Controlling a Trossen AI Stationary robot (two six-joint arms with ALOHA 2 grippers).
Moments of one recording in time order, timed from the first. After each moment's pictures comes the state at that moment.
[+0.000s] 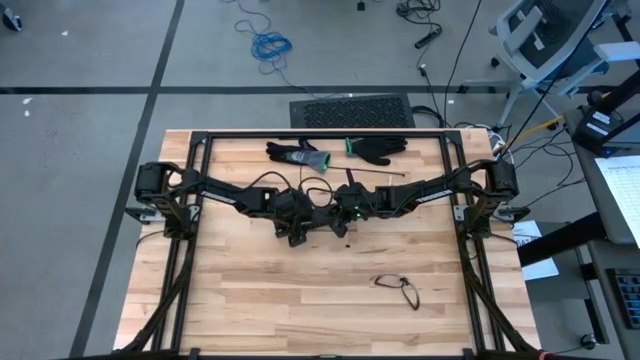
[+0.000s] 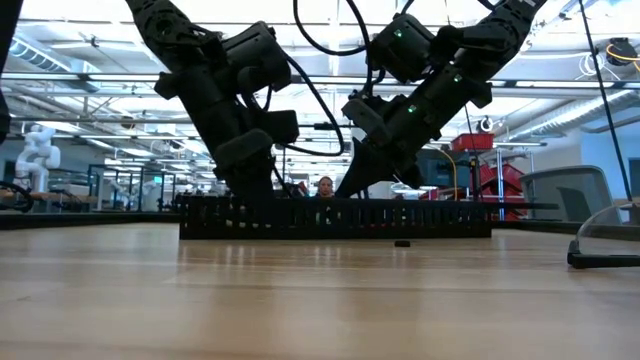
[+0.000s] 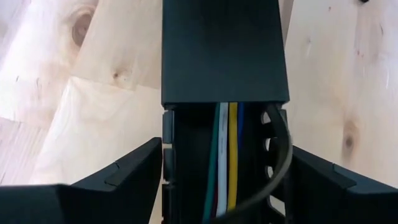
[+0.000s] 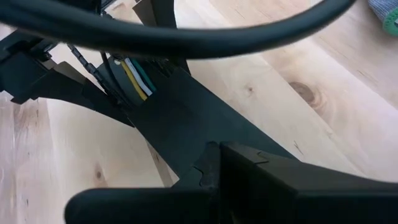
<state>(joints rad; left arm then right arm) 0.07 1.69 0.86 -0.14 -0.03 -0.15 -0.06 1.78 0.88 0.10 0.13 0.48</state>
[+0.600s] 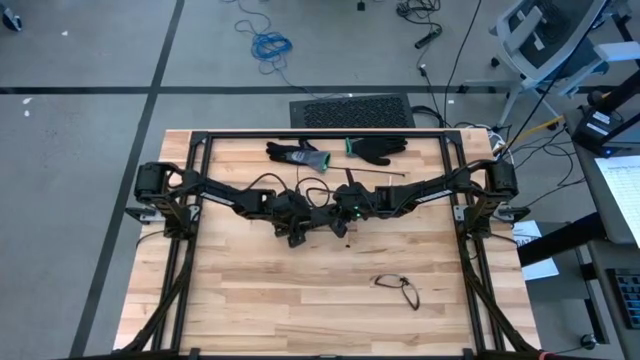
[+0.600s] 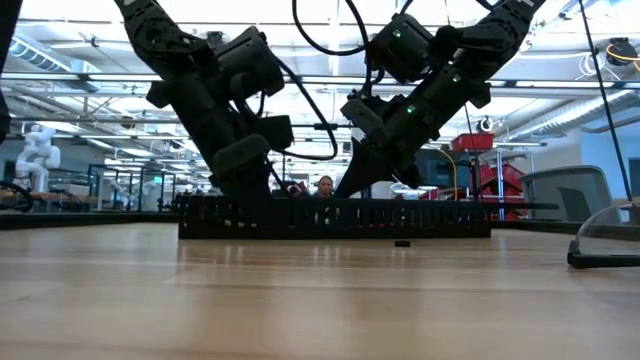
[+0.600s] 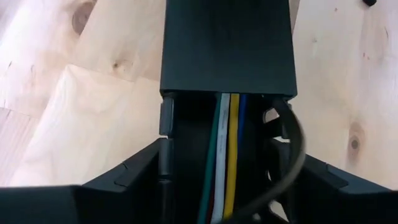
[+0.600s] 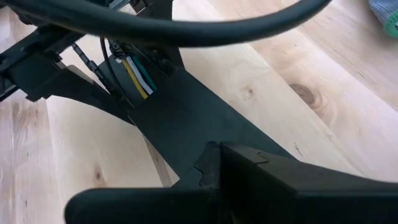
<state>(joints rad) 0.07 1.69 0.80 -0.05 -0.03 -0.20 -0.06 1.78 0.88 0.10 0.13 0.47</state>
